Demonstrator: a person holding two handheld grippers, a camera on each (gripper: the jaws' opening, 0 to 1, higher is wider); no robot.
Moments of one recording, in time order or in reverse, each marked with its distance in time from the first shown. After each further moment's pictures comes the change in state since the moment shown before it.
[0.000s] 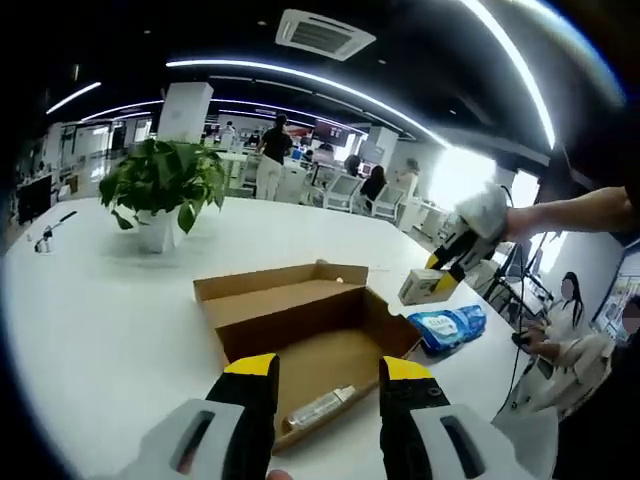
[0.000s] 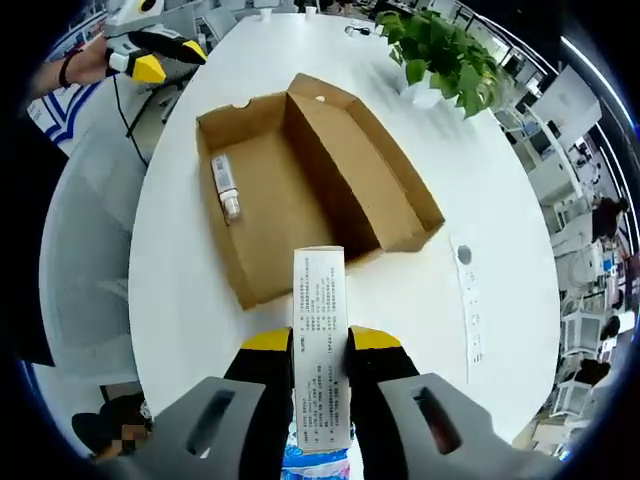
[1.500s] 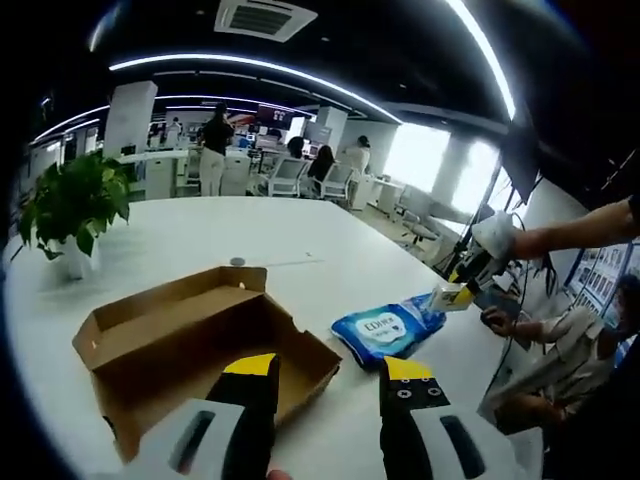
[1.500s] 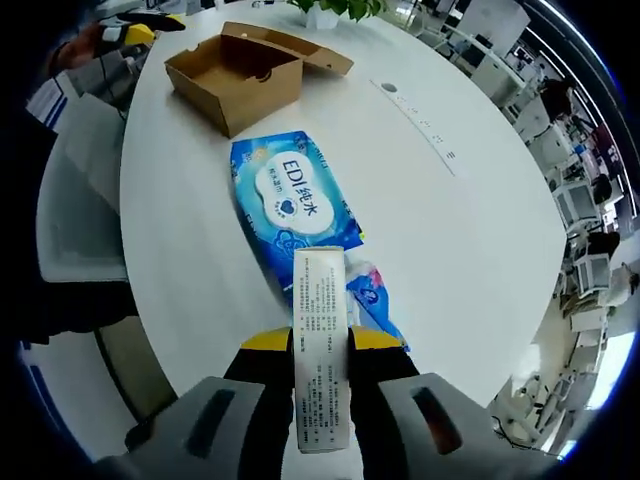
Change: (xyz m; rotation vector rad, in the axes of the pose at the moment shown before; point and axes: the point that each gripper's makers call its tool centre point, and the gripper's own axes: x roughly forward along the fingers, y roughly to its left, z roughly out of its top) left arm 0.076 -0.127 -0.001 0.096 0.077 -0.148; right arm -0.057 0.018 -0.246 0.306 0.082 -0.087
